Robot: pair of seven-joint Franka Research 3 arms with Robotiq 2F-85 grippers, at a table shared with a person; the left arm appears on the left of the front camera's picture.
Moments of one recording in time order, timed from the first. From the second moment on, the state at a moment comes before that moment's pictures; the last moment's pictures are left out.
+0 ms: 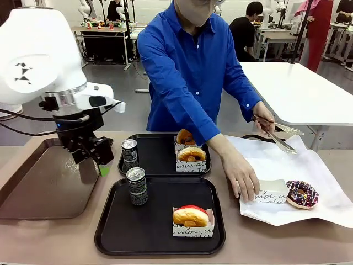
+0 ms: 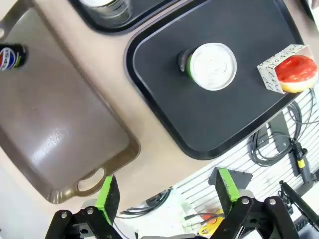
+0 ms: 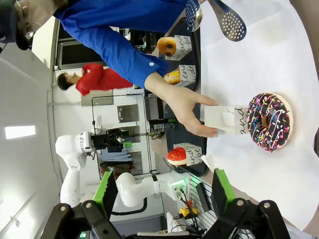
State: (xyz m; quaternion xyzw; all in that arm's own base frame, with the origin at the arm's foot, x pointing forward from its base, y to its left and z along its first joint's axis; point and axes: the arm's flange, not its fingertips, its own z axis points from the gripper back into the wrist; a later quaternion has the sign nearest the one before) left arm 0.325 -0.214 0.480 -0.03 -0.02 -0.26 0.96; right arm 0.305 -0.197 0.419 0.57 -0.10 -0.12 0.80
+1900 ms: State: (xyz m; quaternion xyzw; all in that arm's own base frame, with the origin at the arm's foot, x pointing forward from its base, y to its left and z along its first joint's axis) left arm 0.369 -0.036 0.511 -0.15 0.04 -0.08 0.98; right arm 0.305 -0.197 0.419 0.57 -0.10 -0.12 0.80
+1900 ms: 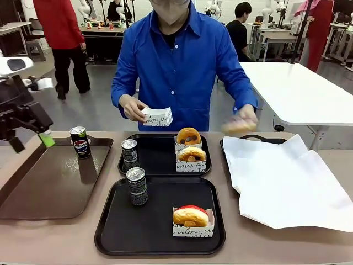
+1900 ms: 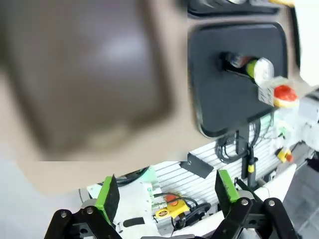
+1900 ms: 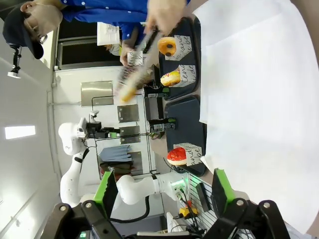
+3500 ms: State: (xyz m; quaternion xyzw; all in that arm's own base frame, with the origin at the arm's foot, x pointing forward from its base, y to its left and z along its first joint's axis) left arm 0.382 0.167 0.459 -0.65 -0.02 -0.03 0.76; right arm 0.305 -0.197 0.419 0.57 -0.10 -0.12 0.80
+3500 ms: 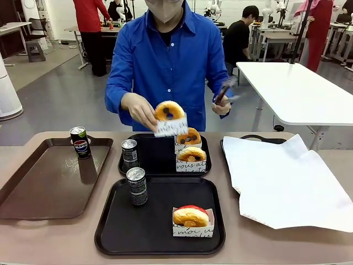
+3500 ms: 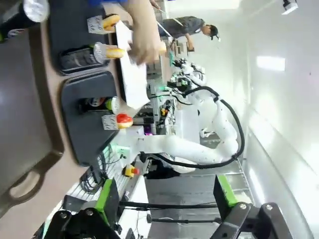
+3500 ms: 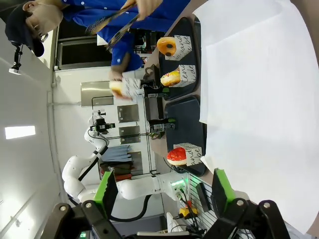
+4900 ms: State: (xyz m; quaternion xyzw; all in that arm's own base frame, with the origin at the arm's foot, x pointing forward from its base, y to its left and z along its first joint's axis) left arm 0.383 0.211 0.403 -0.60 0.00 -0.01 0.80; right arm 0.305 -0.197 0.419 0.57 -0.10 -0.12 0.80
